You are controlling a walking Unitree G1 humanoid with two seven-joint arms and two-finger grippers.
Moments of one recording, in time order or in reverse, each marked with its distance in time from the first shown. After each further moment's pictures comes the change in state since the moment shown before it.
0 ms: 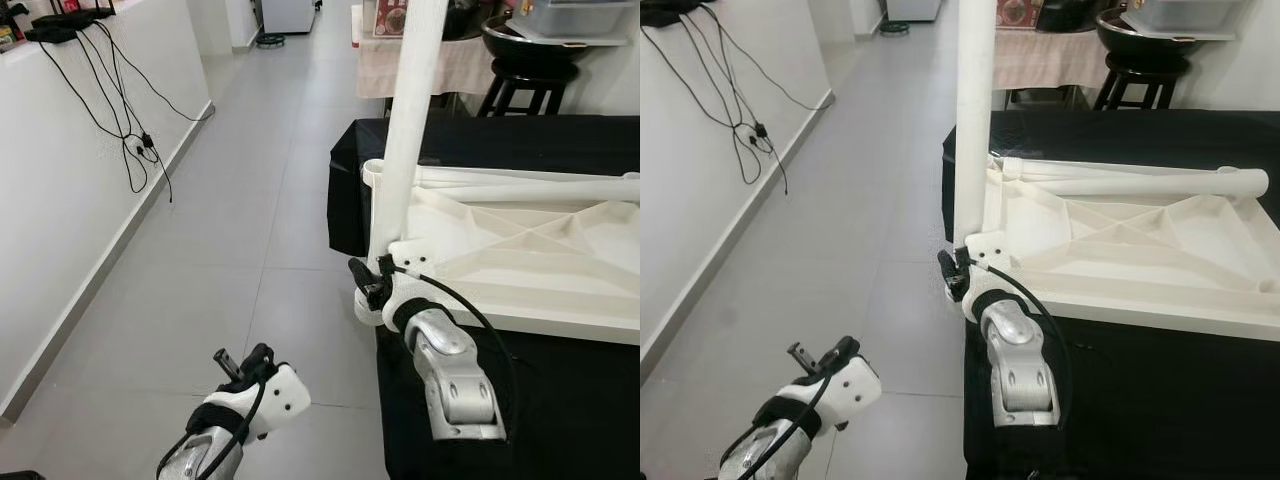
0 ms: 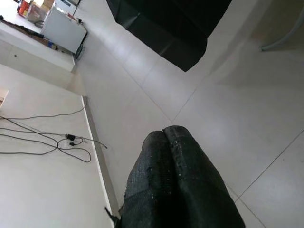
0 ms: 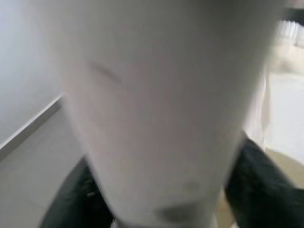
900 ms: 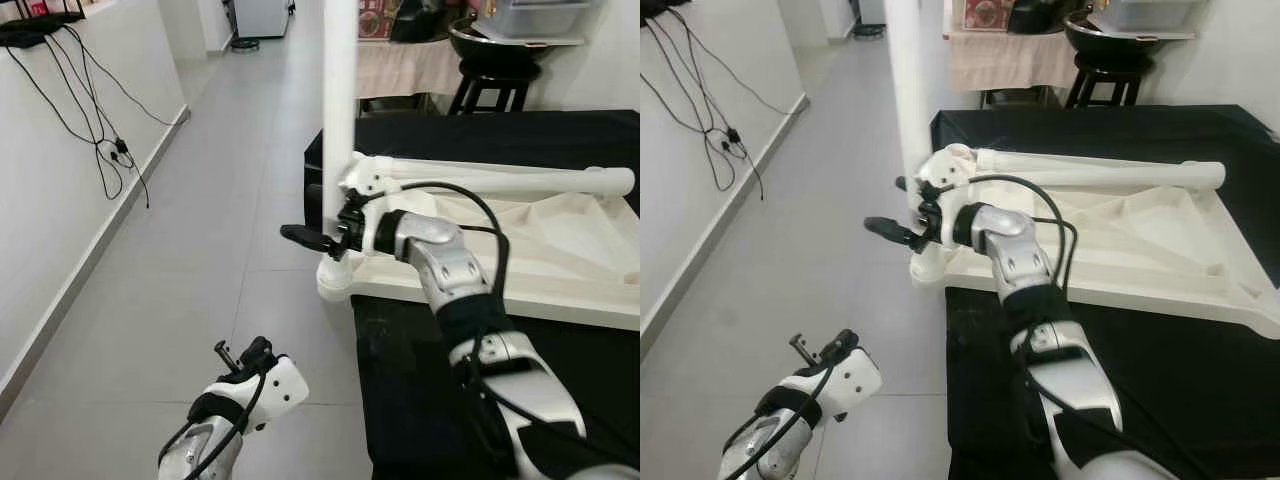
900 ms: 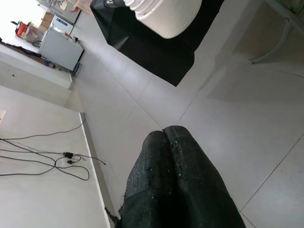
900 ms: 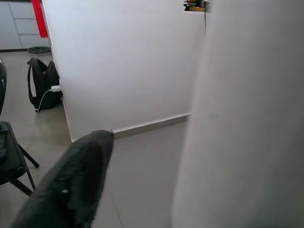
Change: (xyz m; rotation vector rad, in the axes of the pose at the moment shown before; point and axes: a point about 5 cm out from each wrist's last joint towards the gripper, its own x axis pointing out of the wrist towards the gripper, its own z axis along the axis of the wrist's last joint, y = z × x) left arm 0.008 -0.001 0.003 0.004 -0.015 -0.004; right arm 0.063 0.025 0.089 -0.234 -0.174 0.839
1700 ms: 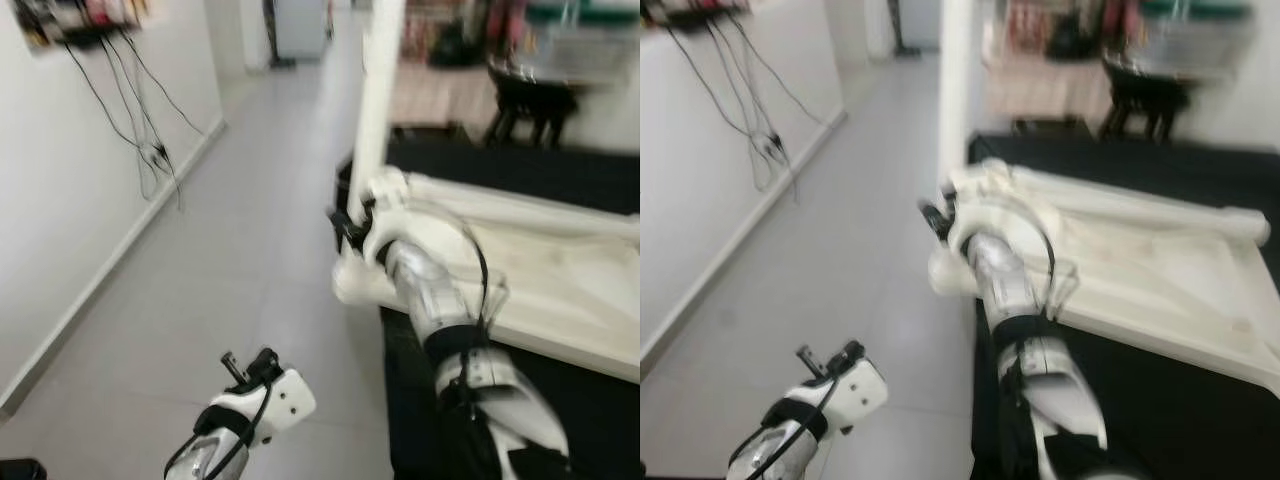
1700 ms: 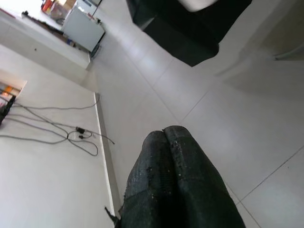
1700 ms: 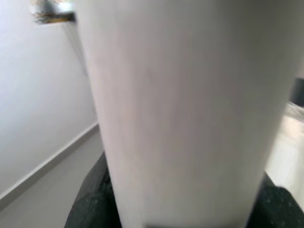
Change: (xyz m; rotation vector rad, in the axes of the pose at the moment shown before) left arm -0.006 -0.008 -0.001 -0.011 0.011 -0.018; right arm -0.042 0.014 -0.072 0.290 0.046 -0.880
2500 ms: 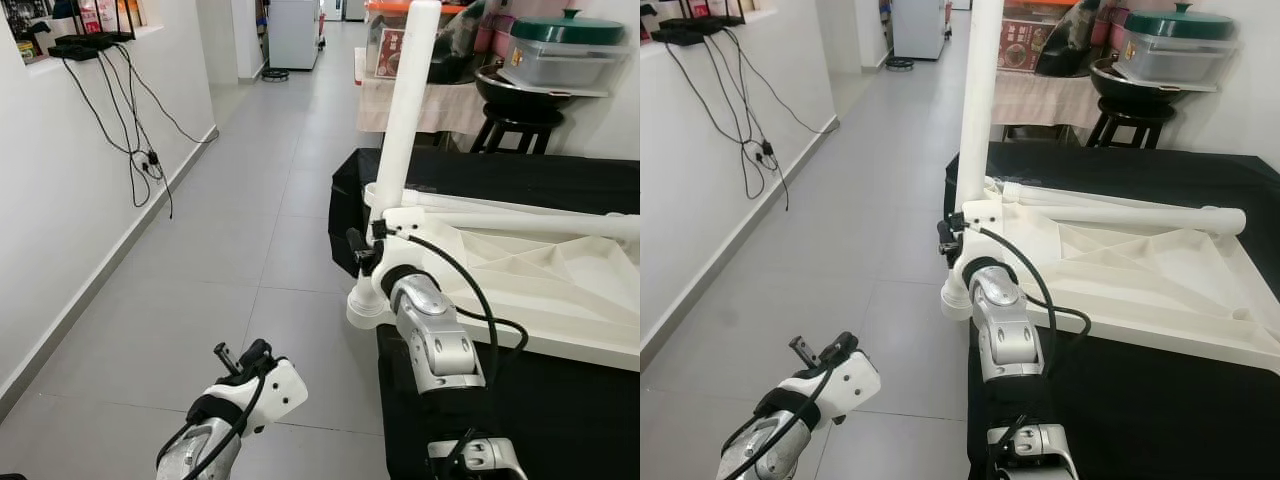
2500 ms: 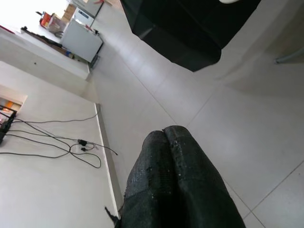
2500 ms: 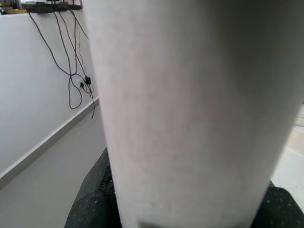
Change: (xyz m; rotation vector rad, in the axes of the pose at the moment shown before) left arm 0.007 0.006 -0.002 0.013 -0.005 0.014; right arm -0.011 0.009 0.021 -0.094 0.016 -0.006
